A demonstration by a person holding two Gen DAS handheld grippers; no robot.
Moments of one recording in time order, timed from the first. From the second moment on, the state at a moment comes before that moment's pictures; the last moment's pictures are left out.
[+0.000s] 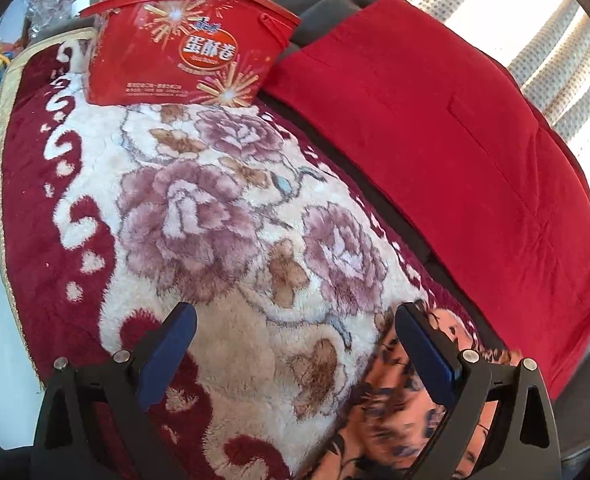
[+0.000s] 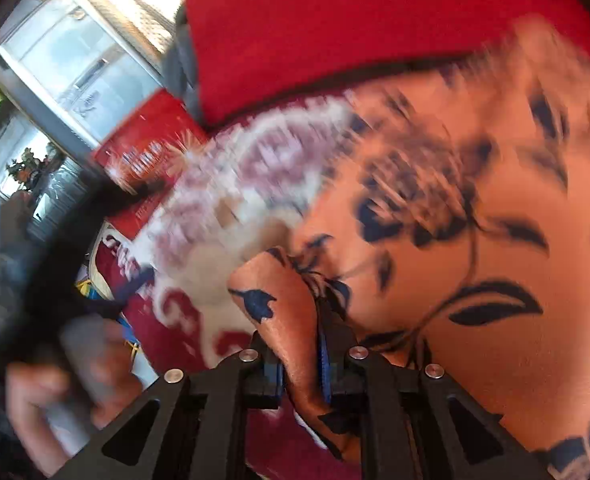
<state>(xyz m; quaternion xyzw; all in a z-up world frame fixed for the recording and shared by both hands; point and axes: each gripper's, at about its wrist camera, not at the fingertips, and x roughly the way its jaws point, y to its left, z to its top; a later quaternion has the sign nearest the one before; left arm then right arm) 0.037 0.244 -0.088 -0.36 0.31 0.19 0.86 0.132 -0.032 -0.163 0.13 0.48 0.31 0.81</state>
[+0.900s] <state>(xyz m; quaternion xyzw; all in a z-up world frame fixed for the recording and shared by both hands) 0.054 0.215 -0.090 -0.34 0.34 0.12 0.87 0.107 -0.061 -0.148 0.18 0.47 0.33 0.80</state>
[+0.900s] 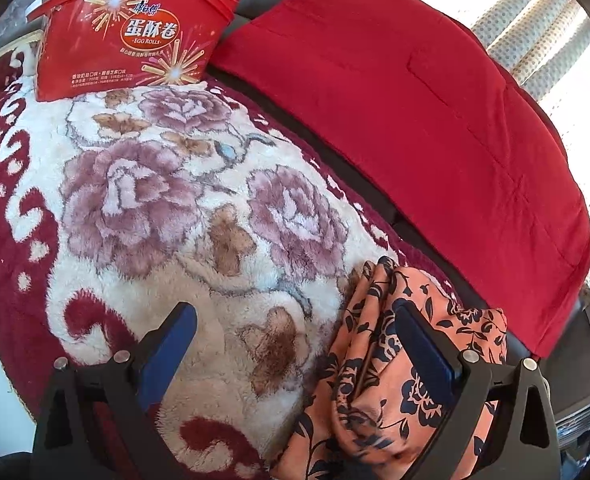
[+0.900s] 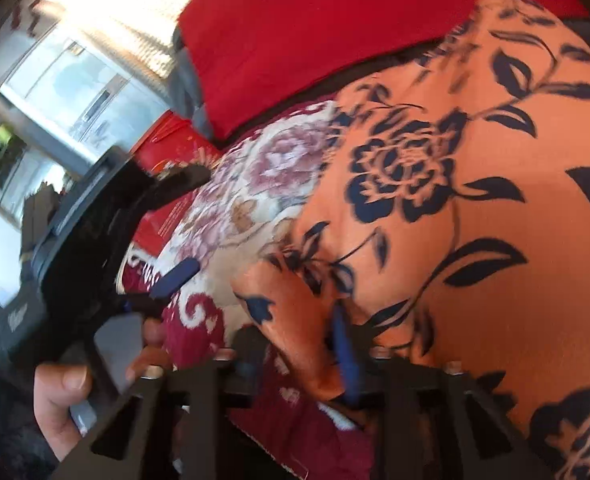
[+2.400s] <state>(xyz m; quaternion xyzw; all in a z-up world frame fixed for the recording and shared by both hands) 0.075 0.079 -0.071 -0.10 0.33 0.03 0.94 0.104 -0.275 -0.139 0.35 0.44 0.21 0.80</state>
